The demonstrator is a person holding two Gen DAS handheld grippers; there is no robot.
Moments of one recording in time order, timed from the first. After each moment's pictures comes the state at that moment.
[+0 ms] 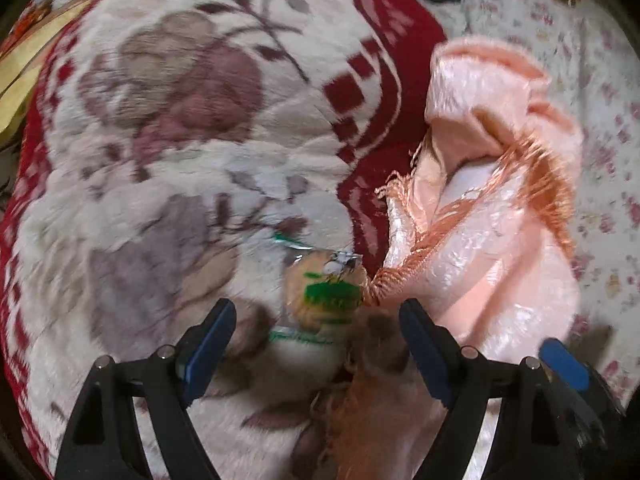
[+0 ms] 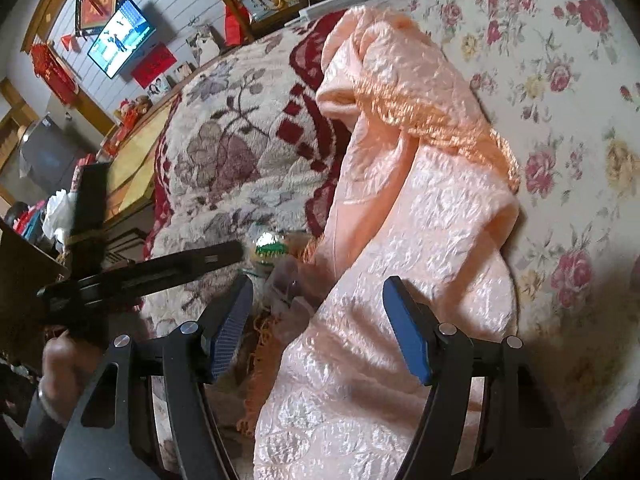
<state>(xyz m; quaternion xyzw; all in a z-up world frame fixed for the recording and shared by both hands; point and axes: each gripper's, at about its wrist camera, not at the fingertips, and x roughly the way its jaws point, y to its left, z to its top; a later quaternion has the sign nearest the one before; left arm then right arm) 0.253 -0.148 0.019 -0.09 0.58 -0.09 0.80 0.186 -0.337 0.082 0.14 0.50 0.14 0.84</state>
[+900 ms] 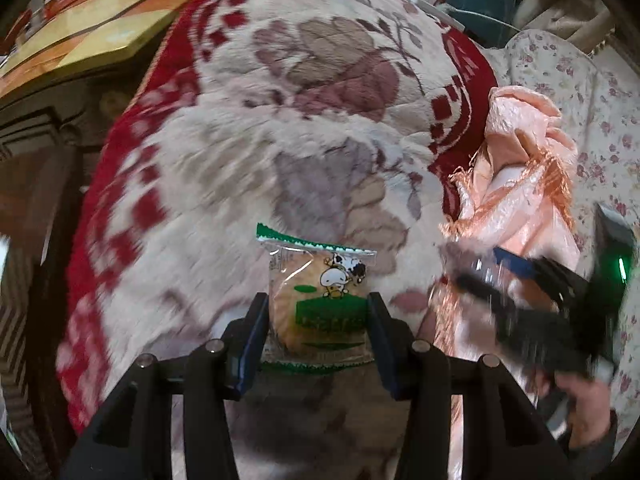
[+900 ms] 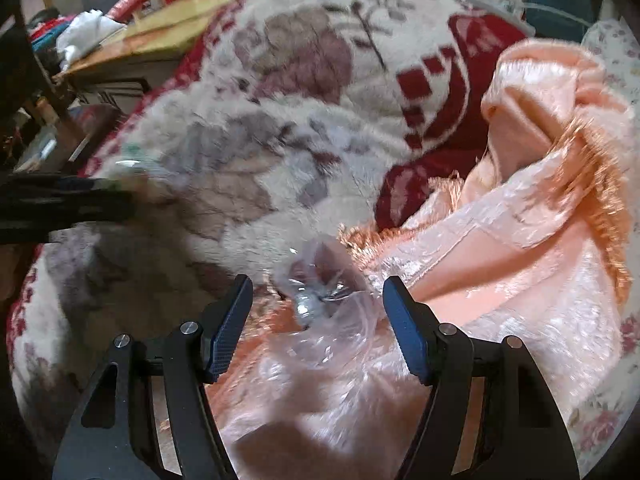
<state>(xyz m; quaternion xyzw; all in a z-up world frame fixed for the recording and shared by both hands) 0.143 -0.018 0.035 -0.14 0.55 -0.03 0.82 0.221 -0.230 0.014 -0.12 0.54 0.24 0.80</state>
